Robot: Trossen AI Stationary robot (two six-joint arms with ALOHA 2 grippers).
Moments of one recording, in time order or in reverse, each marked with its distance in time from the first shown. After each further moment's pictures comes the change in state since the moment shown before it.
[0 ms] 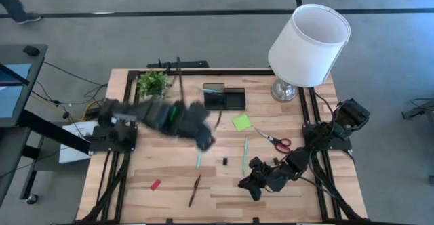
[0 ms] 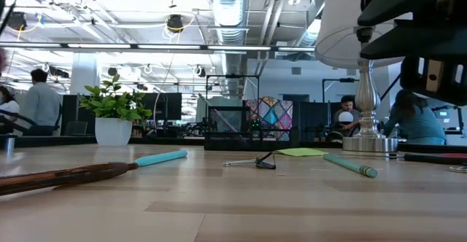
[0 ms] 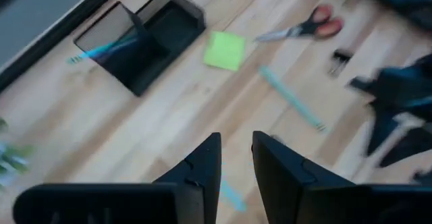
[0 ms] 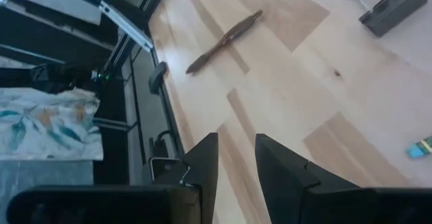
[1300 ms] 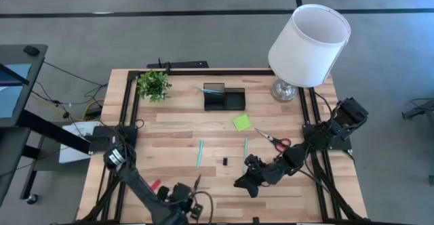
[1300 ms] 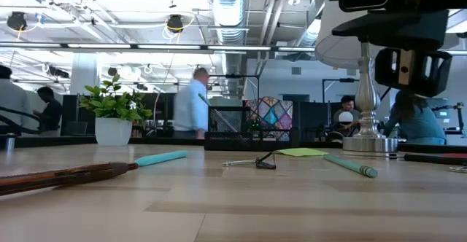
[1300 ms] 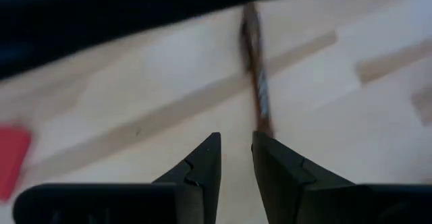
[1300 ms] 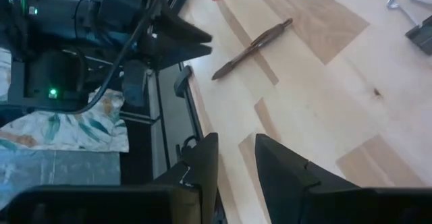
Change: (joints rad) left arm -0.526 0.381 -0.446 0.266 0.102 -1.099; right arm -0.073 0.000 0.000 0.099 -0.113 -0.040
